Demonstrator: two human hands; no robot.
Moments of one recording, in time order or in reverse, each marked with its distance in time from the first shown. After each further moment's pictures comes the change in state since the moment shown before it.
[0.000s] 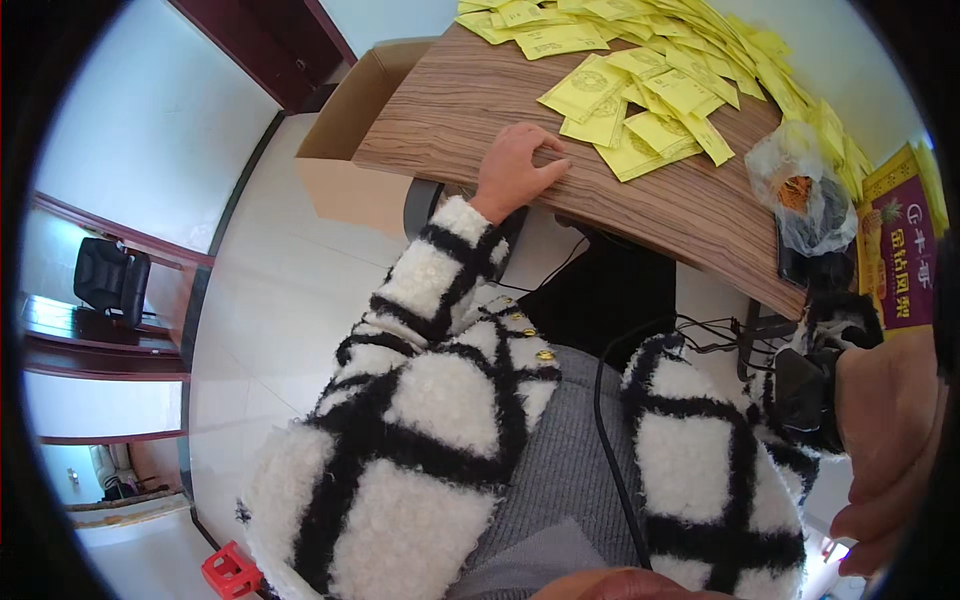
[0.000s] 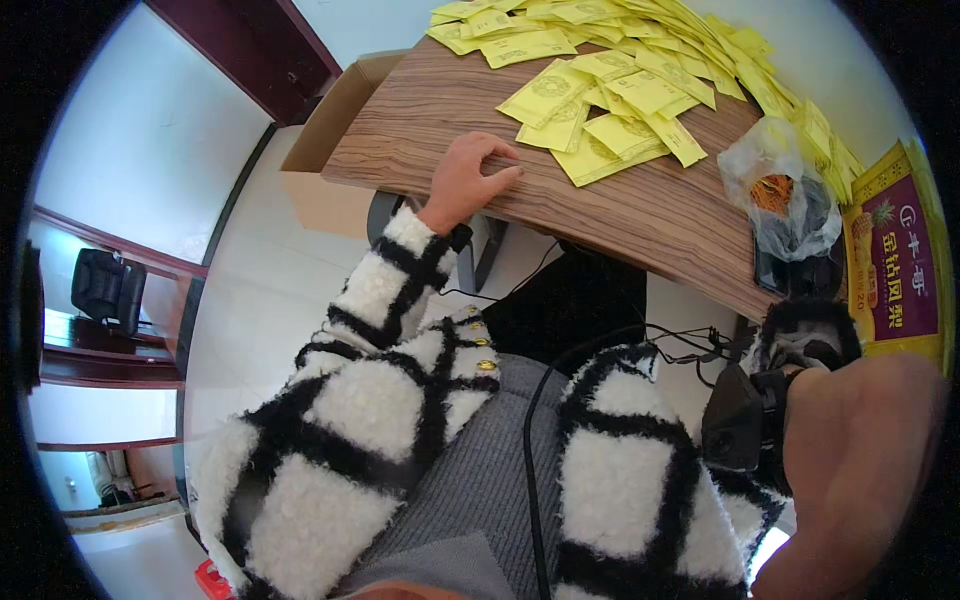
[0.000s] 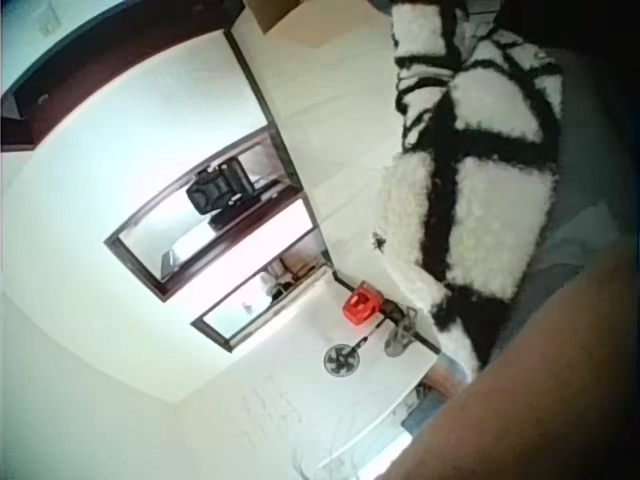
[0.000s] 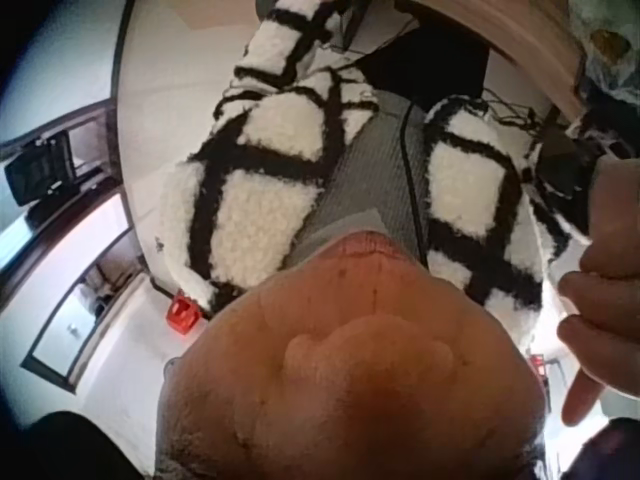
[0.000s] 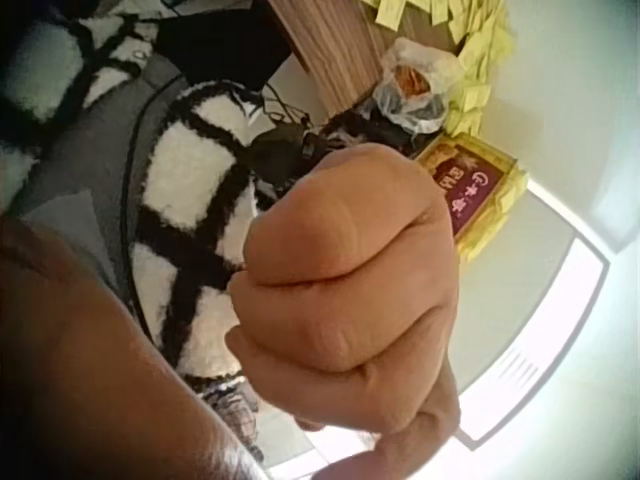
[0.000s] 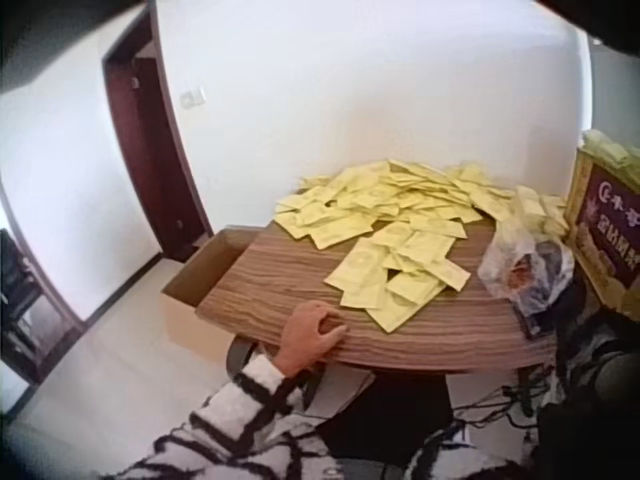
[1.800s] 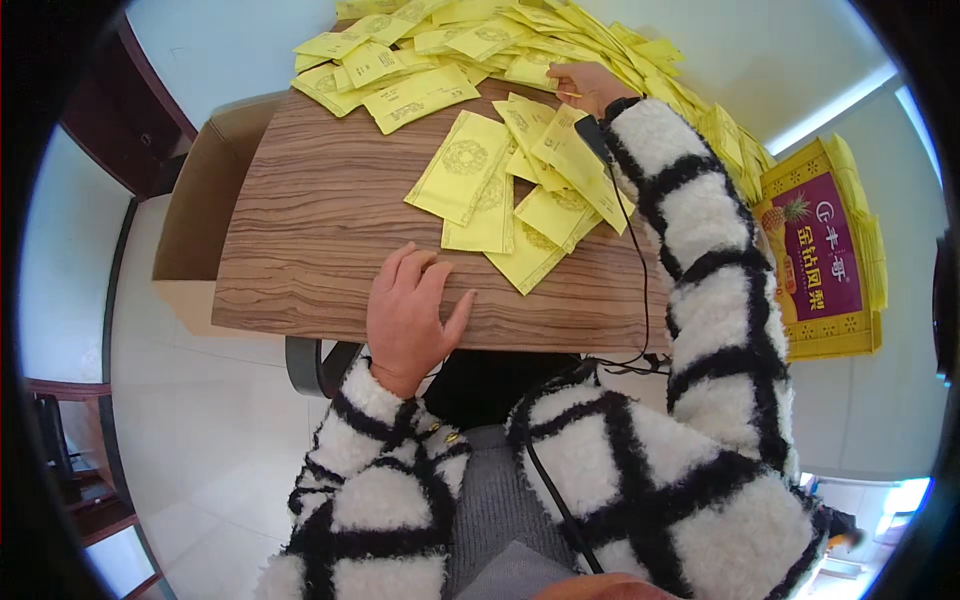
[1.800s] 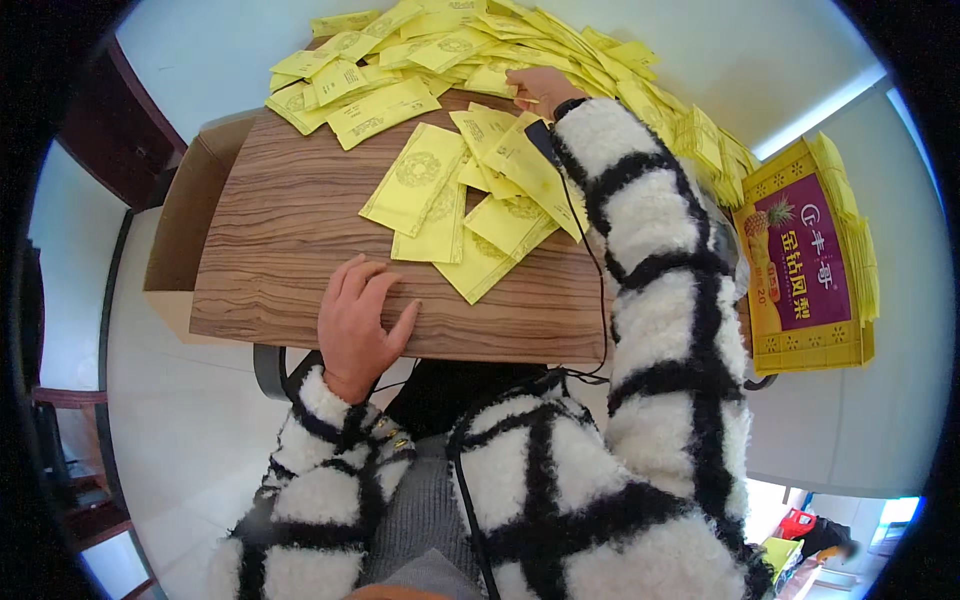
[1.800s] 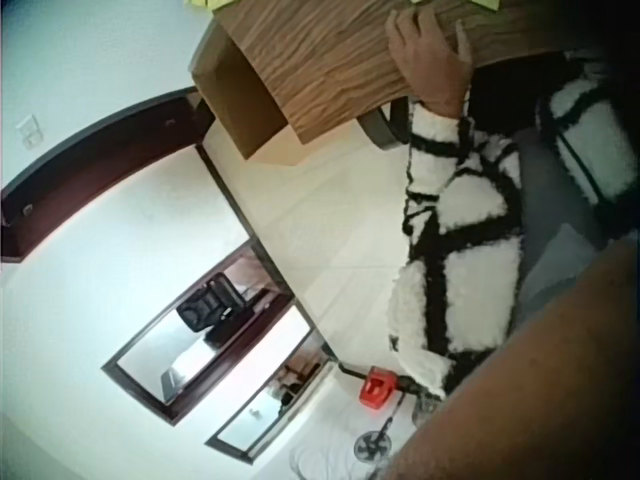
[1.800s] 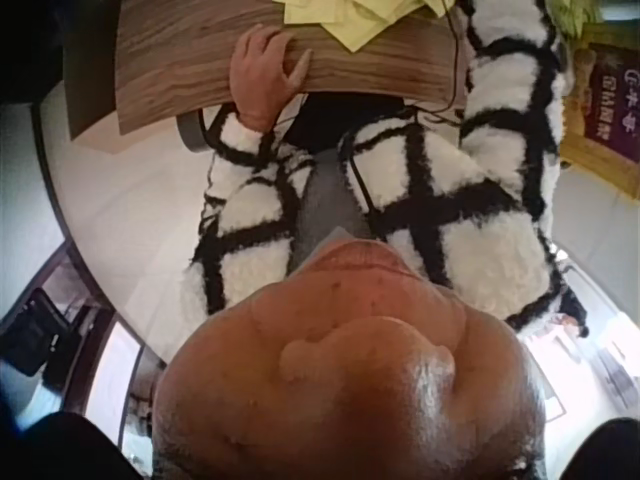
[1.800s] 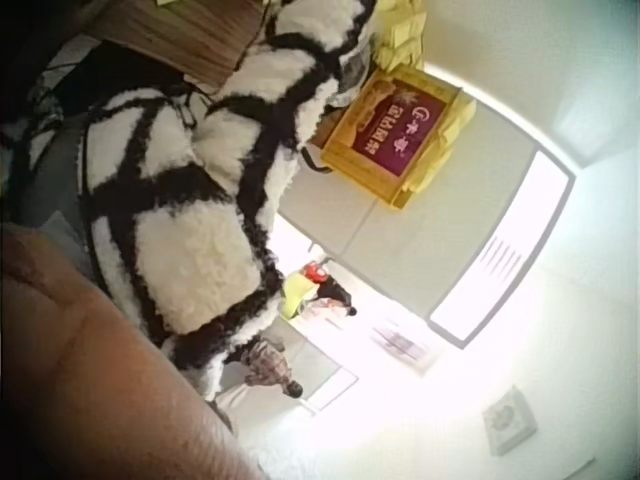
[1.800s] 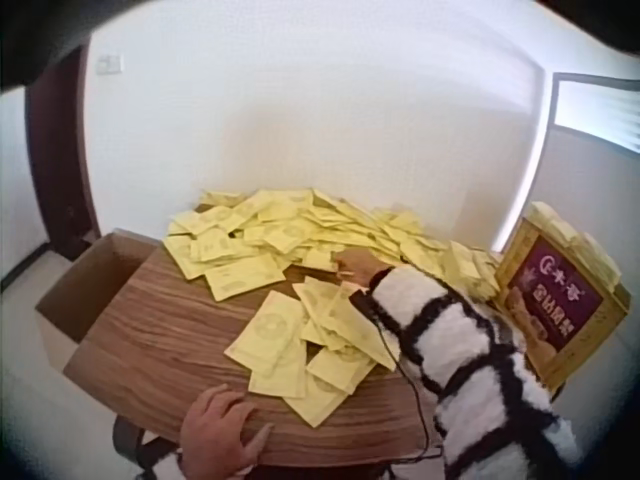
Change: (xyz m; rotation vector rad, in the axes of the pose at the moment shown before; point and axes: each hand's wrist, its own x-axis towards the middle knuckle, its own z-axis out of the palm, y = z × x) left_hand 0.056 0.066 -0.071 0.089 -0.120 -0.249; right_hand -0.231 0.399 -0.175 0.298 1.246 1.818
